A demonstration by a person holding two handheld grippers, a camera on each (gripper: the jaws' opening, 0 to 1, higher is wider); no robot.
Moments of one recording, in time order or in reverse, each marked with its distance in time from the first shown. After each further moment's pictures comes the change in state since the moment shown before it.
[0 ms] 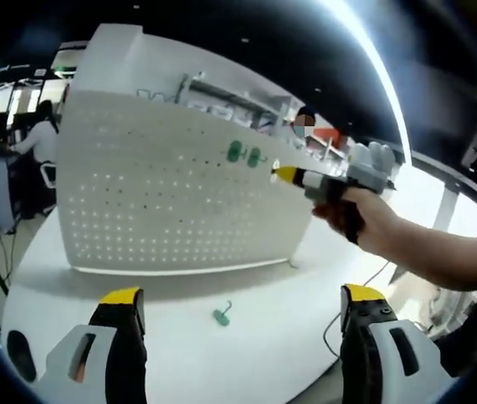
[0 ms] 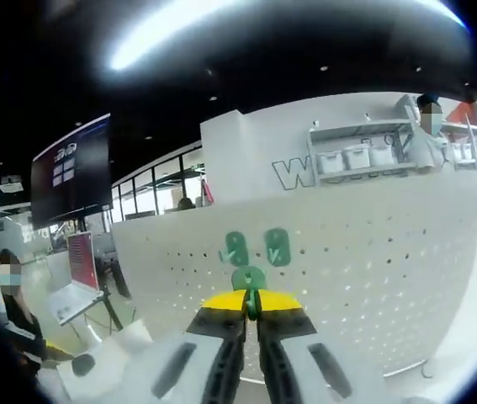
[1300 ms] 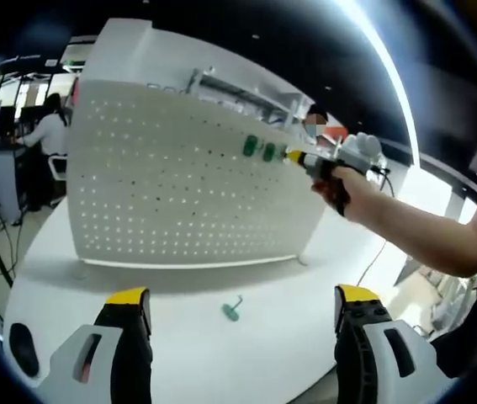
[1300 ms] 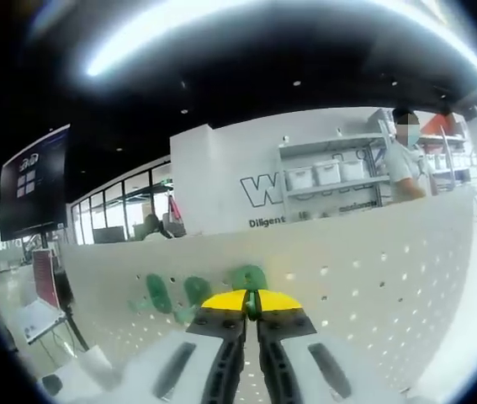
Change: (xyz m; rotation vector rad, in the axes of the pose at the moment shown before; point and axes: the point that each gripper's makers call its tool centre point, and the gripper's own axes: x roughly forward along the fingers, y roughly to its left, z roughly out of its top) left arm -0.001 0.017 -0.006 -0.029 0.023 0.040; right arm 0.041 -0.063 0.028 0.000 -0.078 -0.154
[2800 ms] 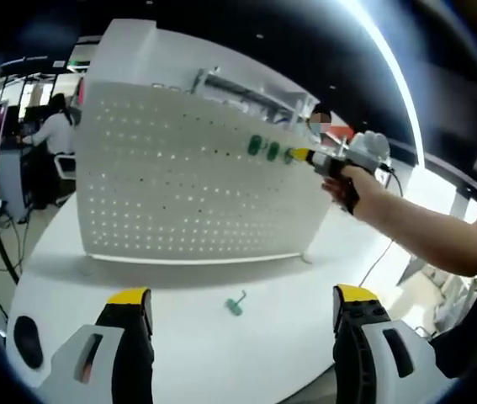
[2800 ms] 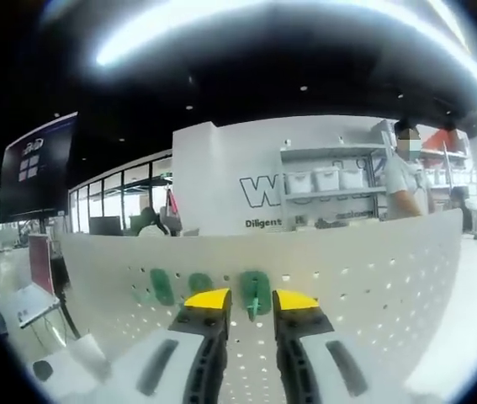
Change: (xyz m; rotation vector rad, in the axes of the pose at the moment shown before) left arm -0.014 -0.001 -0.005 -0.002 0.000 0.026; right arm -0.017 0.002 0.007 -0.077 0.004 -0.007
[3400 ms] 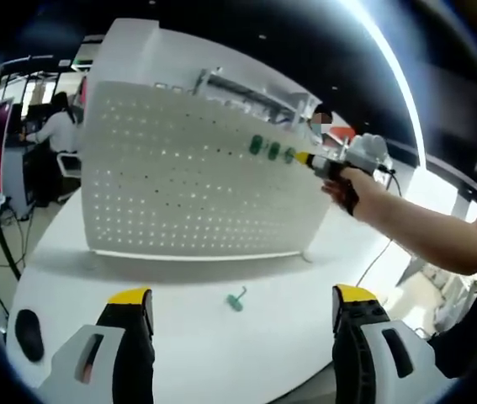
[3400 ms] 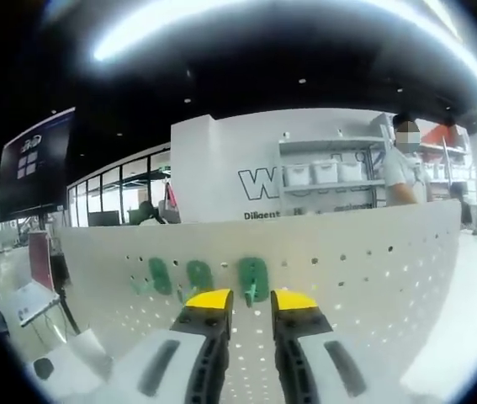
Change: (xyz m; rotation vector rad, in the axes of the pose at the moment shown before) left arm -0.008 0.002 -0.004 -0.011 0.001 0.009; right arm 0.001 -0.001 -0.011 0.001 0.036 -0.011
